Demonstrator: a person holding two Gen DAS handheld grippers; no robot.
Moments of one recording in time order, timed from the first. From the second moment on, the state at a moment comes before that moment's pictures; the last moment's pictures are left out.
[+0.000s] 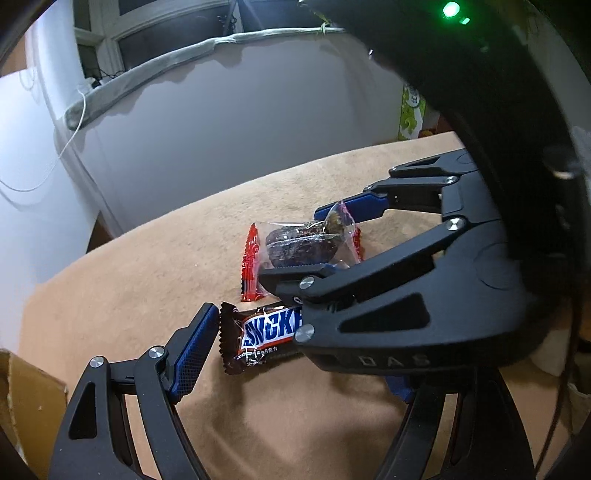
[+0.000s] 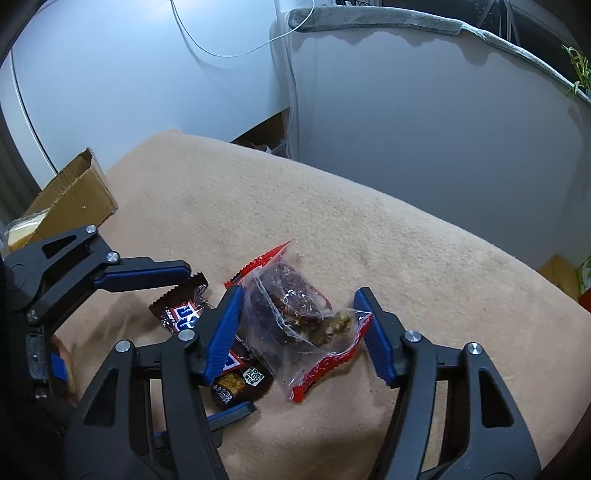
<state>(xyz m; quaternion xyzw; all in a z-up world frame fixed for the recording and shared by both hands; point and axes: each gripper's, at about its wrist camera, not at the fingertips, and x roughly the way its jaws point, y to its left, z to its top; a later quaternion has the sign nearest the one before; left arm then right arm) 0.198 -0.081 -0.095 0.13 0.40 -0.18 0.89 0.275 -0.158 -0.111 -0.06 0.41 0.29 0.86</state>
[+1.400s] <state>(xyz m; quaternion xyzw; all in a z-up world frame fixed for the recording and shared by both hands) 0.136 -0.037 -0.047 0.05 0.37 -0.20 0.91 0.168 -0.247 -0.056 0.11 0.32 0.24 0.91</state>
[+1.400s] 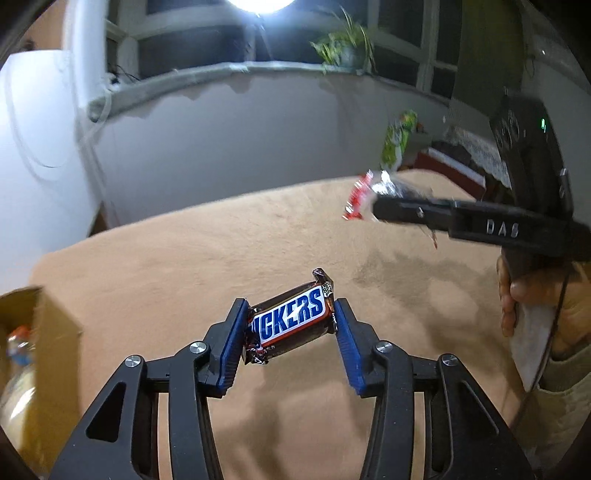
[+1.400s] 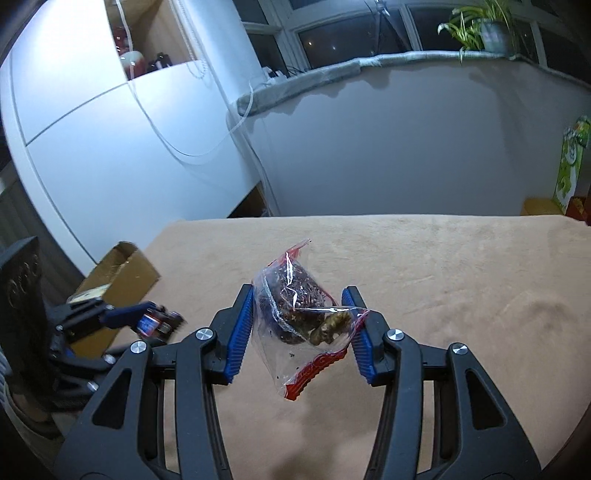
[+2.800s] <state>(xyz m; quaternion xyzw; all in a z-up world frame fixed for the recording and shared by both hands) 0.016 0.194 -0.032 -0.03 0.31 0.03 0.95 0.124 0.047 0.005 -0.05 0.26 0.37 0.89</state>
